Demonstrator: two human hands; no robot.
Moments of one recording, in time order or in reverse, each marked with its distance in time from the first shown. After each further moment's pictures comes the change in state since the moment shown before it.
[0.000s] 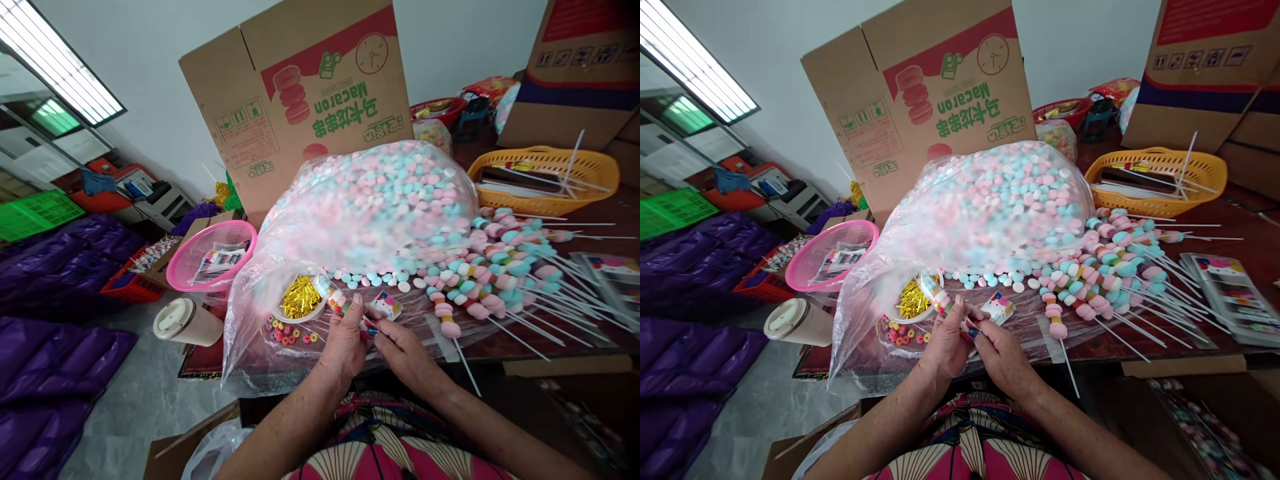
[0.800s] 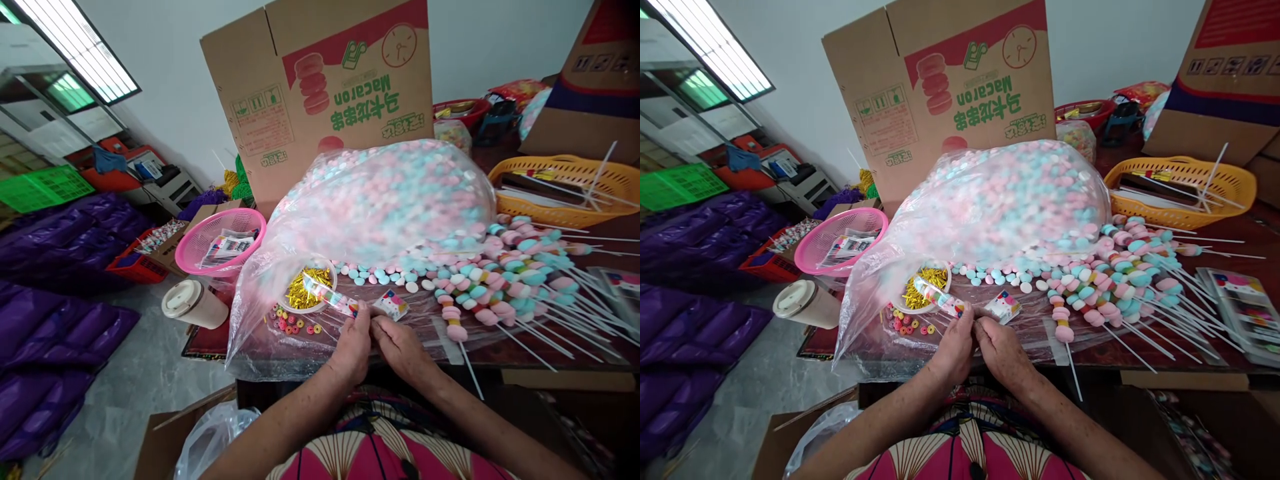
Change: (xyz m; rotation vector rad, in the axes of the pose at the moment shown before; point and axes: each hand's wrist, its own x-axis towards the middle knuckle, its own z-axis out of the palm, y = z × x) left_hand -0.017 -0.019 -0.014 0.311 0.053 -0.045; right_hand 0.009 0.009 0.009 -0.165 -0.065 -0.027
